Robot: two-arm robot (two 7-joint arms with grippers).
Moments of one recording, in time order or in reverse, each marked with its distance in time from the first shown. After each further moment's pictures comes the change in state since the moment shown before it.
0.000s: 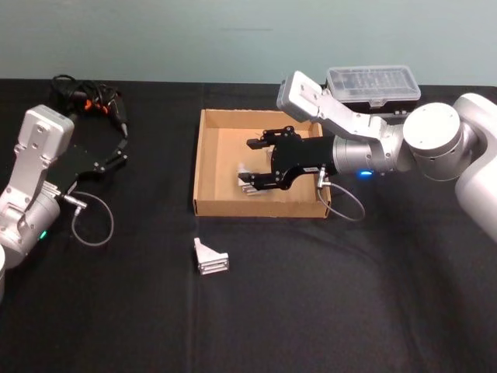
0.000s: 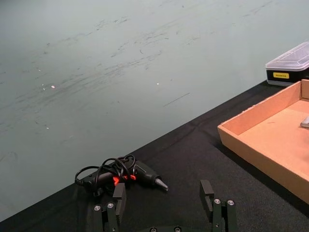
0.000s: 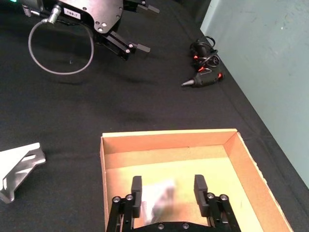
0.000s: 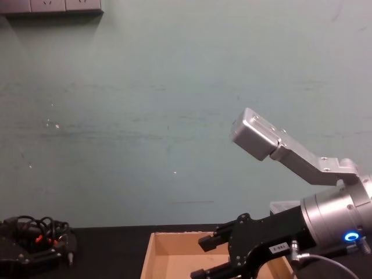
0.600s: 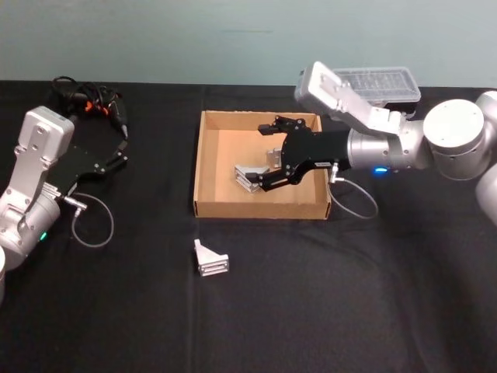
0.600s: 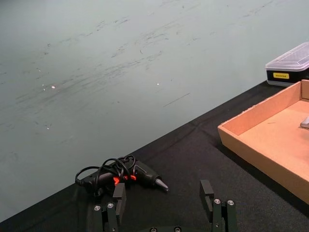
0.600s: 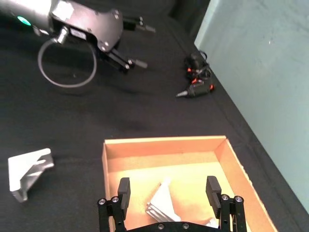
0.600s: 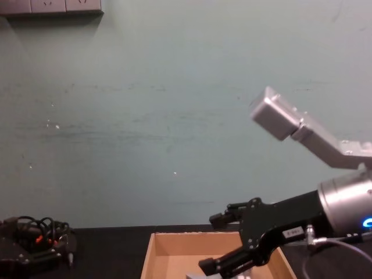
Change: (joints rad) left arm 0.000 0.000 0.000 0.000 0.000 0.000 0.000; right arm -0.037 0.056 0.045 -0.102 0.027 0.013 0.013
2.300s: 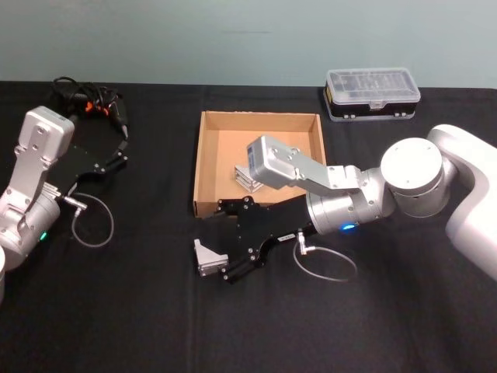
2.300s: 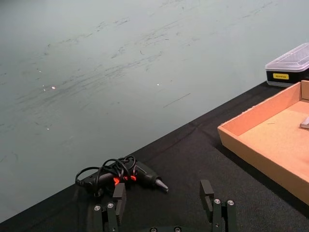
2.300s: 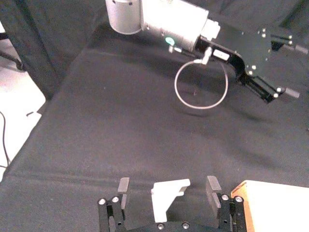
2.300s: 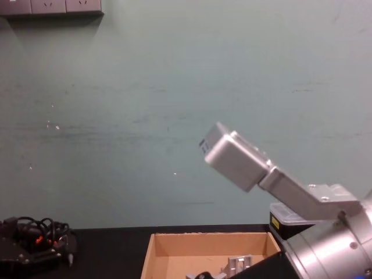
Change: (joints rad) left arm 0.000 0.000 0.000 0.000 0.000 0.000 0.000; right arm -0.028 0.030 -0.193 -0.152 0.098 0.036 0.158
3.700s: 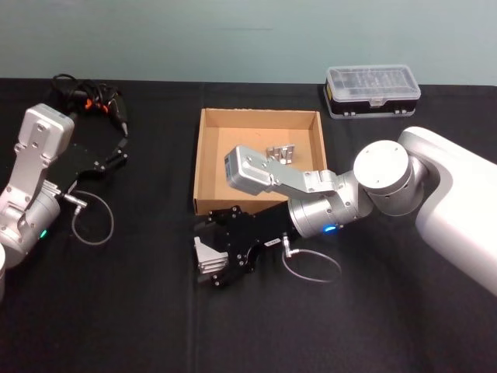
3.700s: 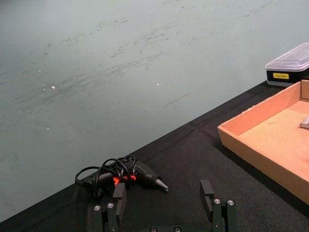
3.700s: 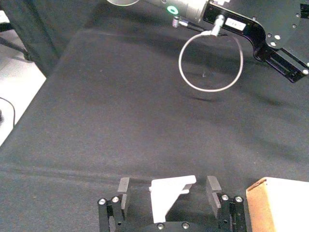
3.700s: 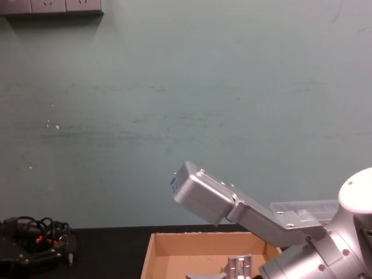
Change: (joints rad) left arm 0.000 0.000 0.000 0.000 0.000 0.000 0.000; right arm 0.044 -0.098 -0.046 0.167 -0.034 -0.018 0.030
